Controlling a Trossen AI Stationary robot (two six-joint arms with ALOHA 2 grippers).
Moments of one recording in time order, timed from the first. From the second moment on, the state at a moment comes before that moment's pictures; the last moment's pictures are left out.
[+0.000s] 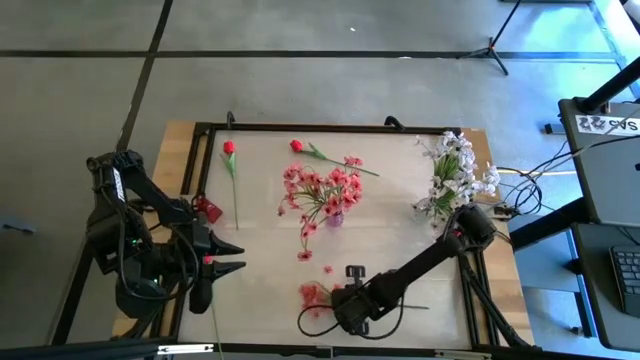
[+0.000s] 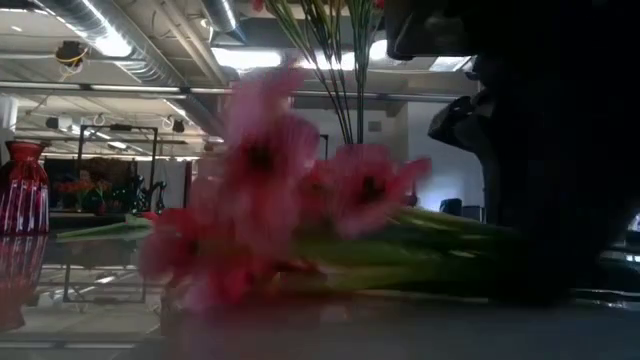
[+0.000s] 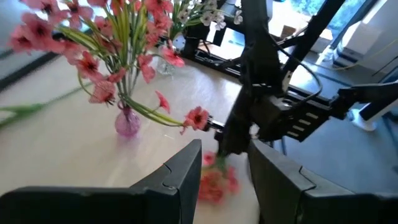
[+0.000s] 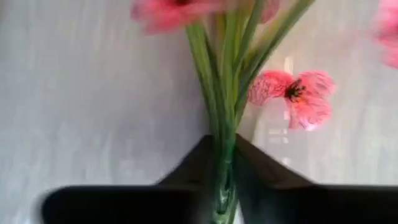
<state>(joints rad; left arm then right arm) -0.97 1.43 1.76 -1.23 -0.94 -1.11 0.60 2.14 1.52 -0.65 0.15 0.55</state>
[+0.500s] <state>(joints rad) -0.96 1.42 1.76 -1.22 -1.06 -0.96 0.58 1.69 1.61 -0.37 0.42 0.22</state>
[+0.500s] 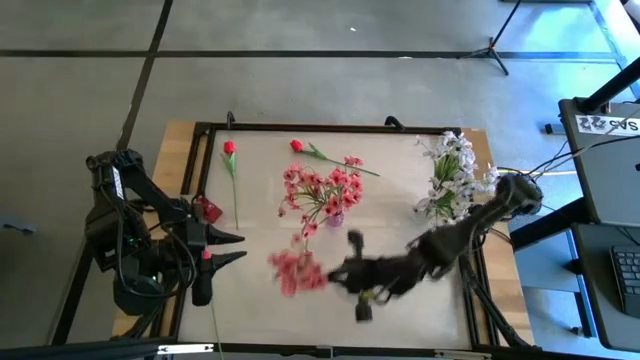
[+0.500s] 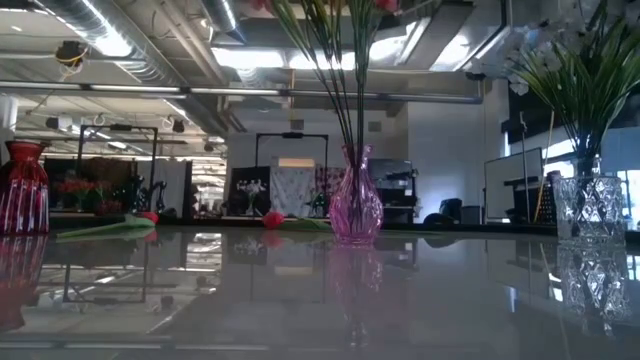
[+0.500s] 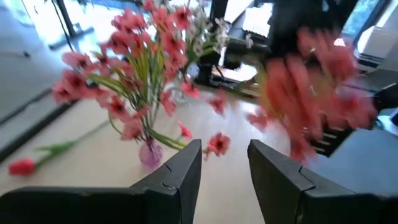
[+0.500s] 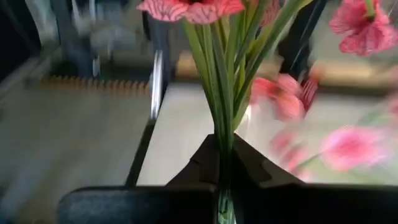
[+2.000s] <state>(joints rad) -0.52 1.42 1.76 -1.38 -1.19 -1.06 -0.09 1.24 0.77 0.79 -0.64 -0.29</state>
